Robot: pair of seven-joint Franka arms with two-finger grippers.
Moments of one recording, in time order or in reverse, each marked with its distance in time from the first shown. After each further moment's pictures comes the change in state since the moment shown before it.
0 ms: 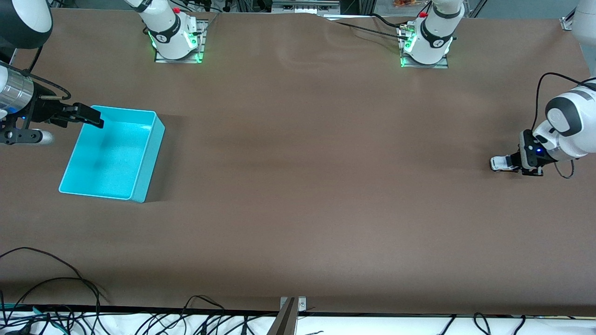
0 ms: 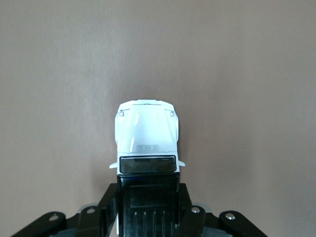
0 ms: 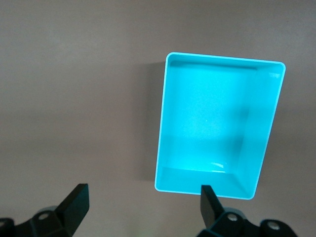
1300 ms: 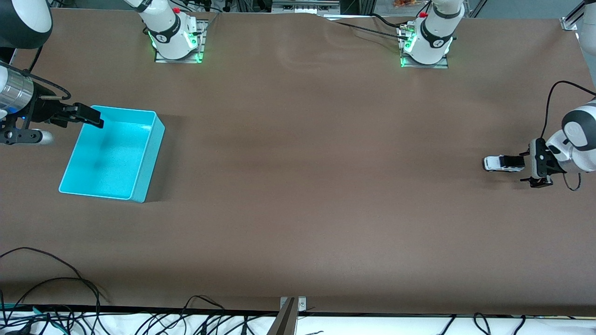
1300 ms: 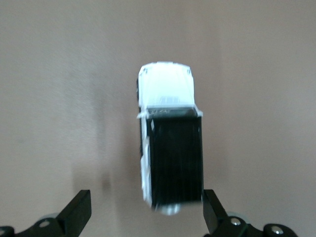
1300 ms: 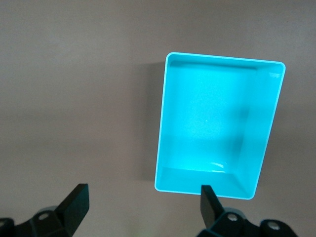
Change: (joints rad) left arm -0.018 0.082 -0.013 0.231 0.000 -0.262 0.014; right arm 0.000 0.000 0.000 0.000 0.000 0.000 0.000
